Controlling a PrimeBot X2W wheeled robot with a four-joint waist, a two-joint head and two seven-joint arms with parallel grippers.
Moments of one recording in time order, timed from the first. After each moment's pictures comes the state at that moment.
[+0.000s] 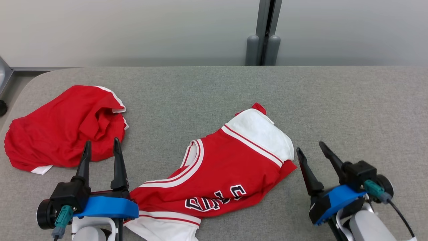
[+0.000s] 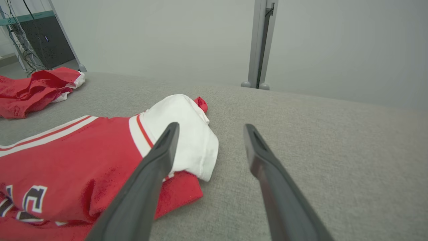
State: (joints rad) left arm -0.11 0.05 -0.01 0.23 -0.18 -0.04 -0.26; right arm -0.28 -0.16 0.20 0.46 0.19 0.13 -0.25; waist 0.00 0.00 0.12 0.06
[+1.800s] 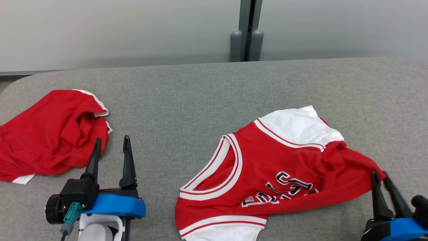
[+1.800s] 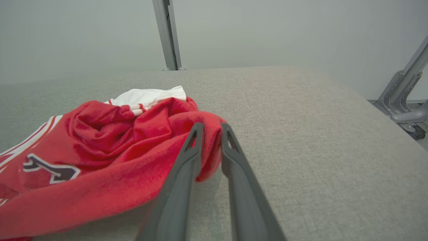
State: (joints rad) left arm -0.12 0.05 -0.06 0.24 -0.18 -0.04 -0.26; right arm 0.07 -0.06 -0.20 0.08 0.11 0.13 -0.07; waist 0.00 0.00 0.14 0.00
